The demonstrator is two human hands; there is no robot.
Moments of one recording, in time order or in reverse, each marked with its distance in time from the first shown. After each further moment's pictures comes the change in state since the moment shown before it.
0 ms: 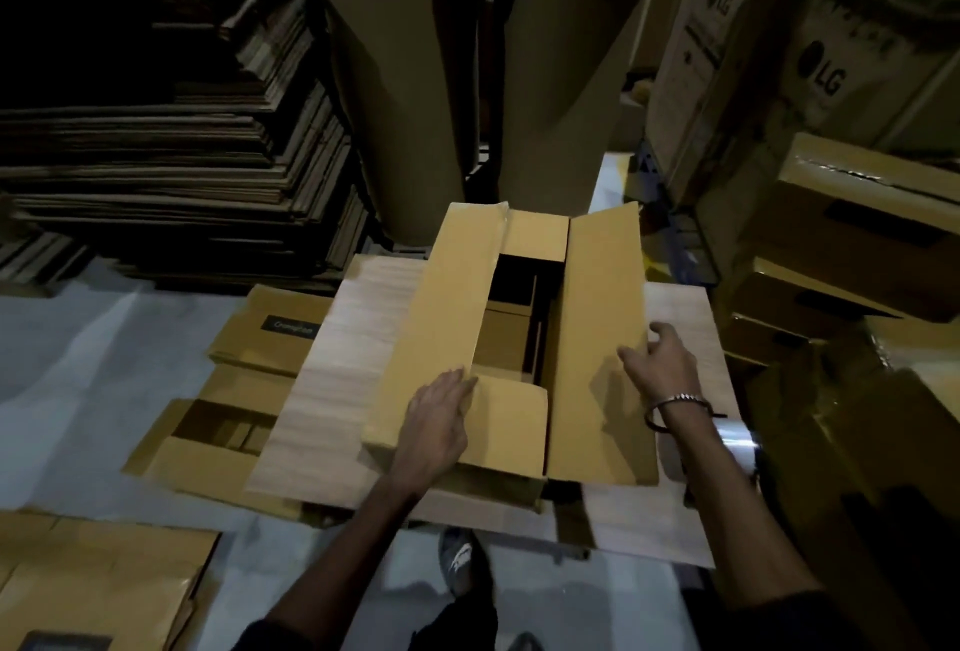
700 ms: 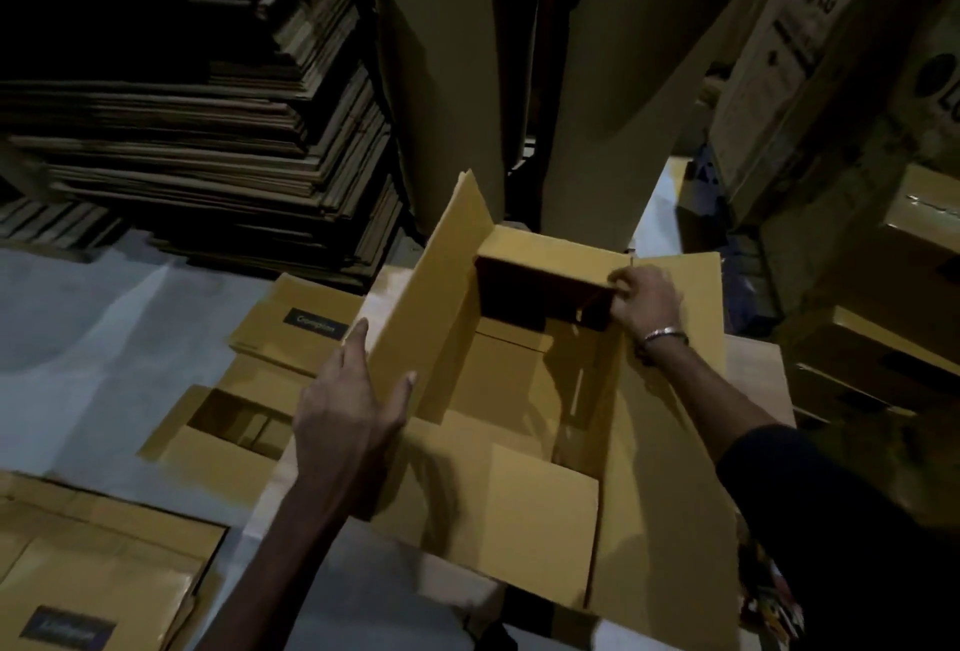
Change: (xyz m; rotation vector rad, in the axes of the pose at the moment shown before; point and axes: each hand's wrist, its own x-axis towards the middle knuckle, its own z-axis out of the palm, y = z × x) left_hand 0.061 -0.026 -0.142 0.133 0.301 -0.421; right_hand 0.216 -0.095 0.101 -0.315 0.084 -0.474
